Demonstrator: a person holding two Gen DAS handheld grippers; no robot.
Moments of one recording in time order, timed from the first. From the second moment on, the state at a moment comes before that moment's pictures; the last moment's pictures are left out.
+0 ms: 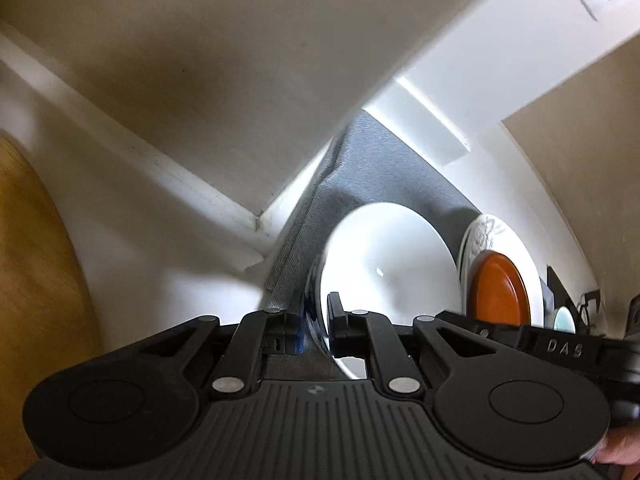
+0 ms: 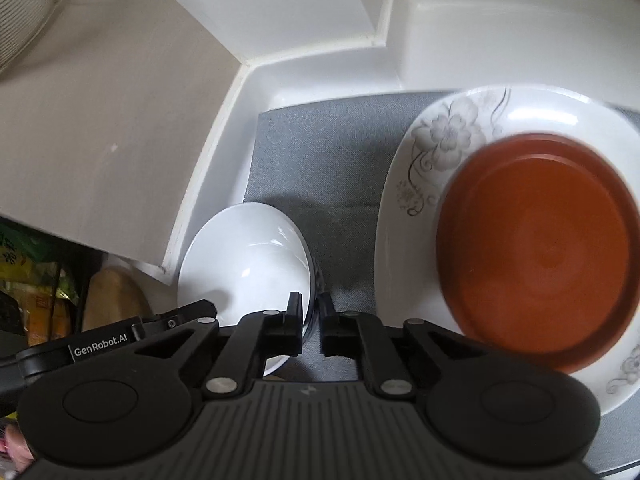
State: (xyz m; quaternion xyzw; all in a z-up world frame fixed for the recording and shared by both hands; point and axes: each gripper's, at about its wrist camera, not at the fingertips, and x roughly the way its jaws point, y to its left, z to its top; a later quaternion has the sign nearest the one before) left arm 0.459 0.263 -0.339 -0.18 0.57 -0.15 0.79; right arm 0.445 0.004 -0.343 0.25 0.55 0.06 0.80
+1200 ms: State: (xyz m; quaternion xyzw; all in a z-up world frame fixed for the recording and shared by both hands) left arm 0.412 0.054 -0.234 -0.03 0.54 -0.32 0.78; right arm 0.299 -0.140 -0.237 0.27 0.40 -0.07 0.87
